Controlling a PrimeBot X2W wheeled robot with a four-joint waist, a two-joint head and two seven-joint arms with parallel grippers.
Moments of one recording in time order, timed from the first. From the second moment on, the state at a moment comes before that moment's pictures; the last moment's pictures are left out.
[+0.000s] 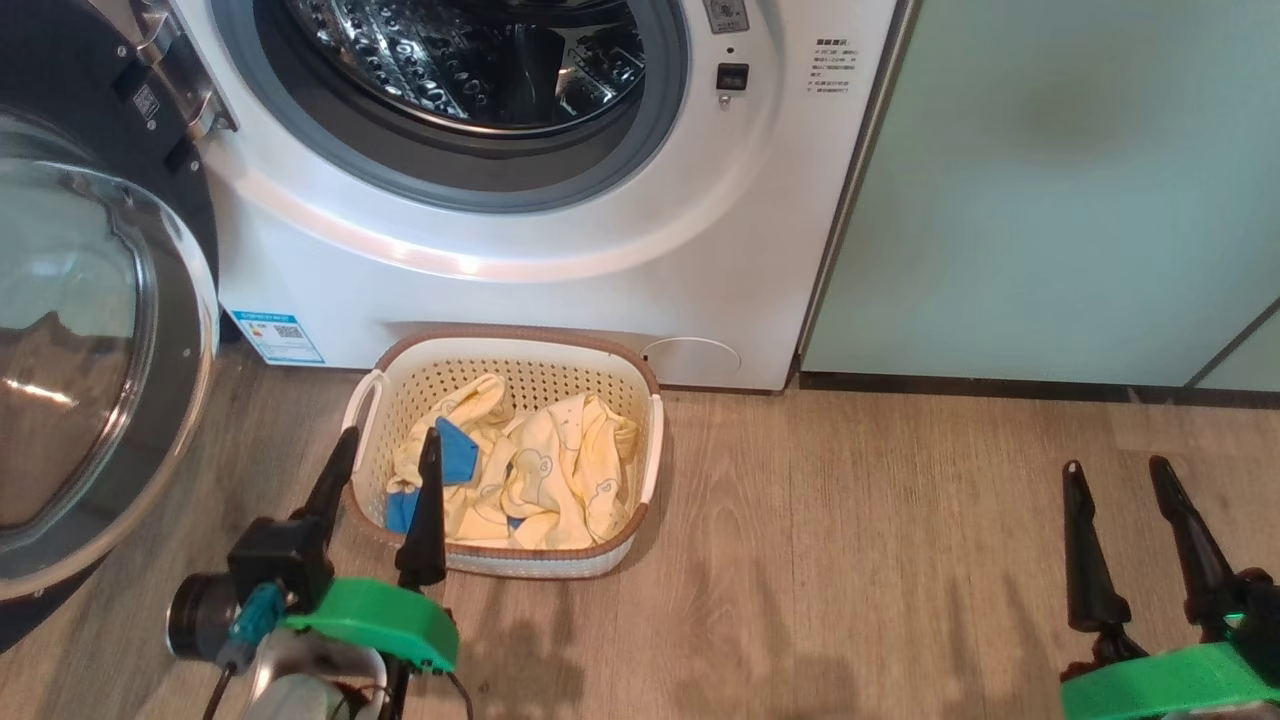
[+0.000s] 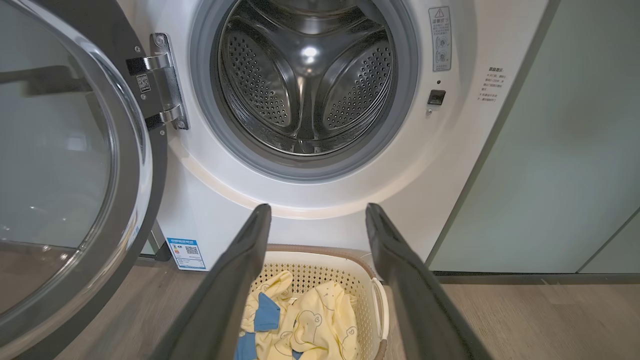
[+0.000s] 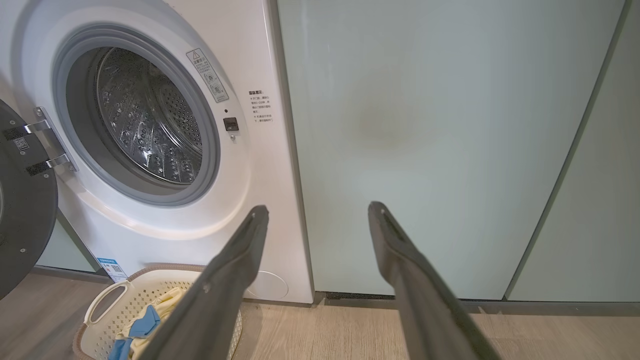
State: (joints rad) left arm 0.04 0.06 -0.01 -0.03 -0.14 0.08 -0.16; right arm 0.08 -0.08 0.05 -0.01 0.17 0.13 -0.25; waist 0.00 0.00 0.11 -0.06
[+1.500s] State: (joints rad) left arm 0.02 0.08 -0.06 -0.03 -0.14 0.10 -0.17; right arm 0.08 -0.07 0.05 -0.01 0.17 0.13 -0.25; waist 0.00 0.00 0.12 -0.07
